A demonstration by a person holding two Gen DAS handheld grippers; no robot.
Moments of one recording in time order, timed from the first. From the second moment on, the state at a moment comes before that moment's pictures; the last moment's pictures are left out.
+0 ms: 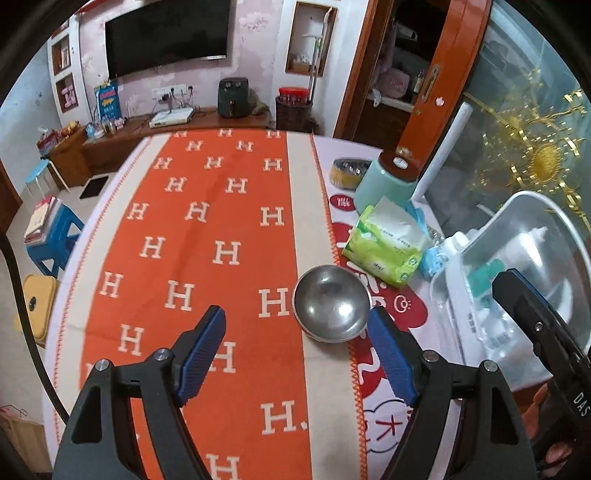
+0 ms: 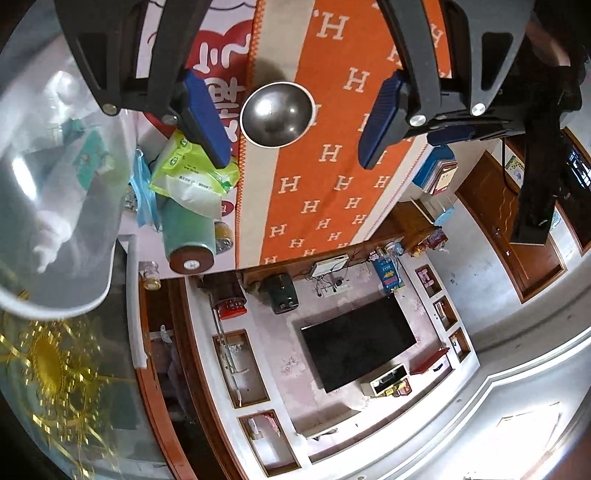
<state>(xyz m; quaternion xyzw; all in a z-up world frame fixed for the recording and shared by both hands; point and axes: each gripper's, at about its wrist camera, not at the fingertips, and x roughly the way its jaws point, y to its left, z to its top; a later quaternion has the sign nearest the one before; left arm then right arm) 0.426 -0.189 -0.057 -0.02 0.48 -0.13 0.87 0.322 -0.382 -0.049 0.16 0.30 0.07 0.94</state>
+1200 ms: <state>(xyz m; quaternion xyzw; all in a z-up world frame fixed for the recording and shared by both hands) 0.485 -0.219 -0.243 -0.05 0.57 -0.14 0.81 0.395 -0.393 -0.240 0.23 0.43 0.08 0.87</state>
